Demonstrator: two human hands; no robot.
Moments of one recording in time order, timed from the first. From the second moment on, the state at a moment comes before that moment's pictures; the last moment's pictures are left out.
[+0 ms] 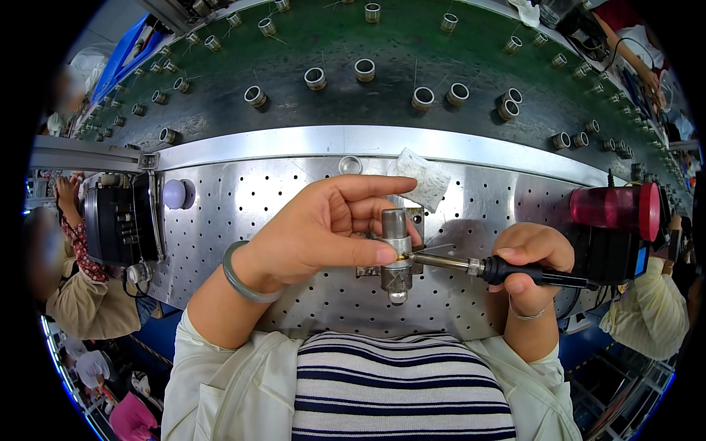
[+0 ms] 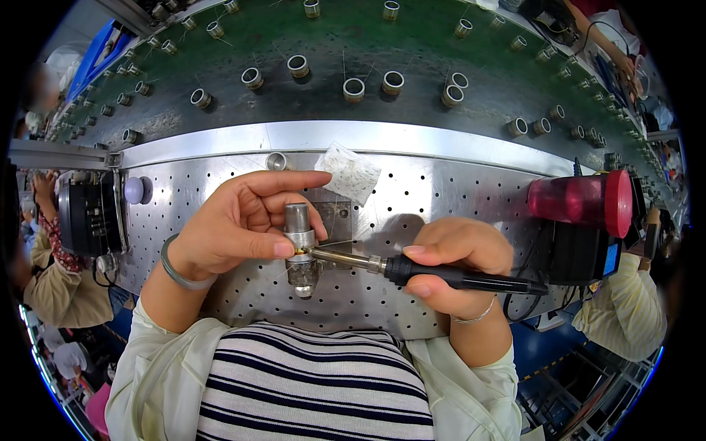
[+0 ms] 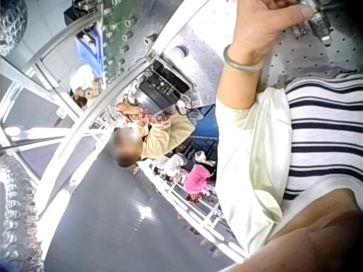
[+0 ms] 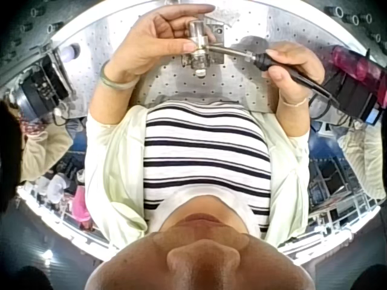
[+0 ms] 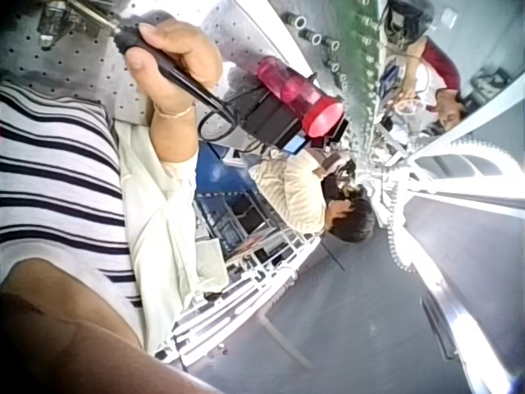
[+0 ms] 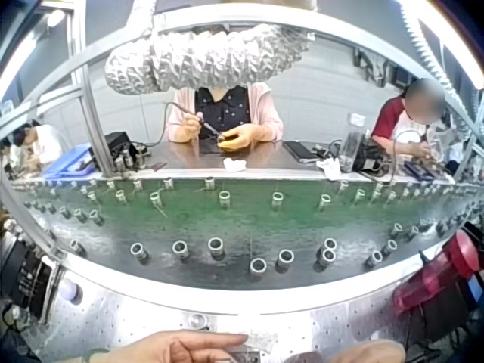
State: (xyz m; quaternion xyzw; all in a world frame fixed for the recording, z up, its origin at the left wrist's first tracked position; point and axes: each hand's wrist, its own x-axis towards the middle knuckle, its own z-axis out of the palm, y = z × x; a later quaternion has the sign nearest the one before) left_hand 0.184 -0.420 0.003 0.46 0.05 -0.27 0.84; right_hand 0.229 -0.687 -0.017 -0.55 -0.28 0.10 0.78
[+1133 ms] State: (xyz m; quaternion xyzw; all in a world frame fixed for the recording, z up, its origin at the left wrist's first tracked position) left_hand 0.188 -0.425 0.001 0.47 0.05 -0.27 0.84; right_hand 0.231 -0.690 -0.014 -0.57 -0.29 0.09 0.76
